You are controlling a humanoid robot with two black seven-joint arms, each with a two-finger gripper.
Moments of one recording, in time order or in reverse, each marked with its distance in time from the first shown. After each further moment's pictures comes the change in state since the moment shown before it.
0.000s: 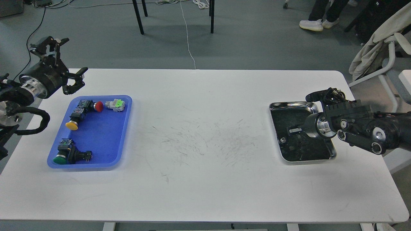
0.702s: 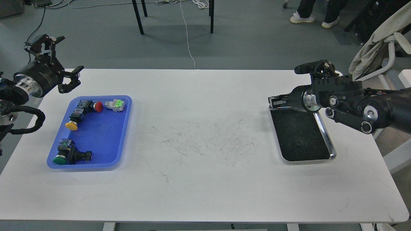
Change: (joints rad) left arm -0.002 0.033 -0.001 -0.008 -0.001 -0.002 0.002; right arm 0.118 0.084 0.081 0.006 0.001 -0.099 0.008
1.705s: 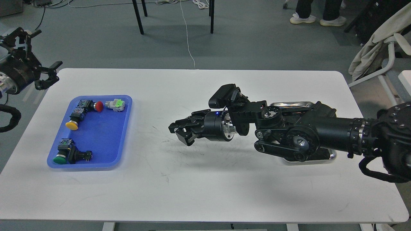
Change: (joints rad) left arm 0.007 0.117 0.001 -0.050 -0.002 0.000 0.005; right arm -0.044 0.335 -0.006 0.146 -0.202 -0.272 0.222
